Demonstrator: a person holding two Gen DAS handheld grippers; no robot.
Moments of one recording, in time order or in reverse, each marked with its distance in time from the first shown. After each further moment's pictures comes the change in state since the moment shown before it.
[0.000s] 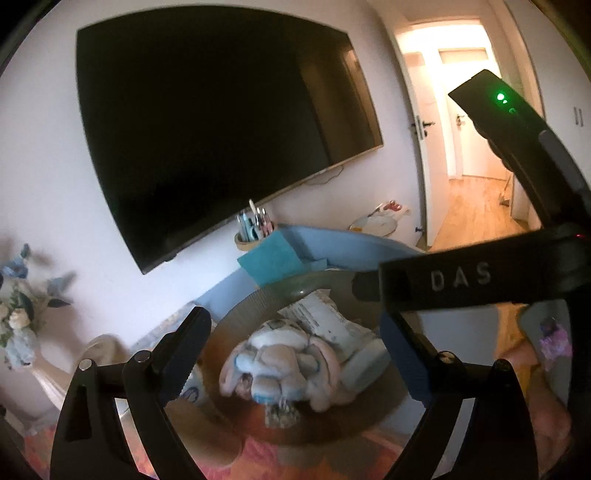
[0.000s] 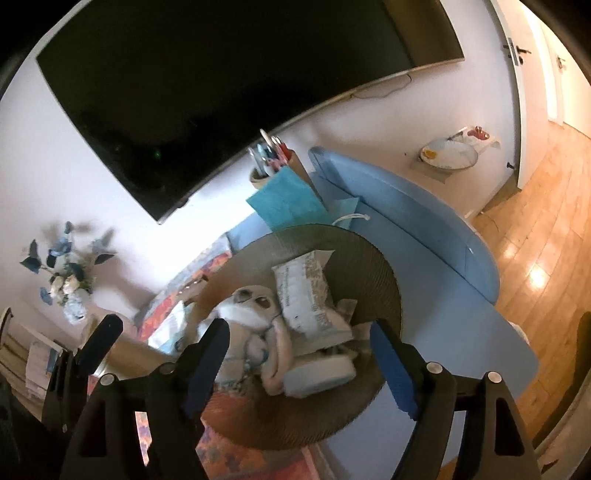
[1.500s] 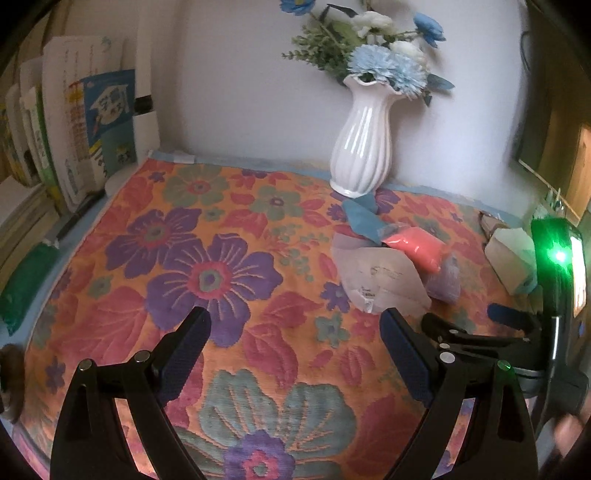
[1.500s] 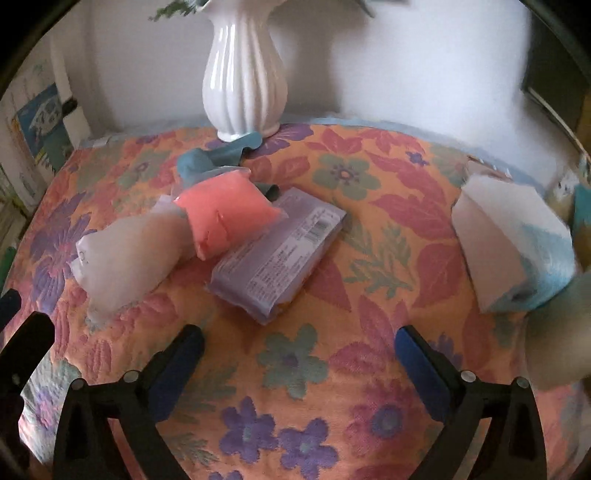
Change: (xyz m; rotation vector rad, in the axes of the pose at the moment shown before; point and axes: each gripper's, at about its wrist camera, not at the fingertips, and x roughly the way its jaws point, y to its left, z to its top) left arm -0.116 0.340 -0.323 -0.778 0.283 0.470; right arm 0.246 0.353 -0.252 -0.646 0.240 -0.069
